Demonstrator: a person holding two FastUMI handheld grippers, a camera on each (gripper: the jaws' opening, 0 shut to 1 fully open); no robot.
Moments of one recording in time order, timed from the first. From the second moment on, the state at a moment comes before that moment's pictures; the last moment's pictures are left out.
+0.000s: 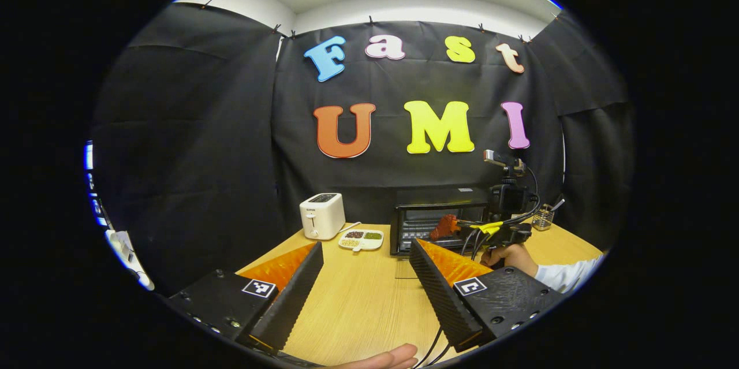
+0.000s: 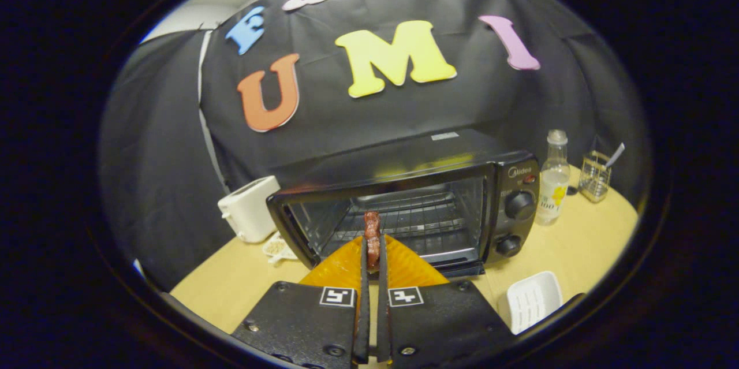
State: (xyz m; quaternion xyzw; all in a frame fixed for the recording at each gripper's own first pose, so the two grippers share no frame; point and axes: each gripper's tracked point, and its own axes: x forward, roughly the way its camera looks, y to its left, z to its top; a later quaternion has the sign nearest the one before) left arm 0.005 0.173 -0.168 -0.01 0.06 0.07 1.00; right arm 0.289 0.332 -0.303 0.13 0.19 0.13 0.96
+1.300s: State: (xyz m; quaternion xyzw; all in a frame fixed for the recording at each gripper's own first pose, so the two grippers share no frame) left arm 0.026 0.165 -0.202 -0.03 0.10 0.06 0.99; right arm 0.297 0.297 -0.337 0.18 0.18 0.10 0.96
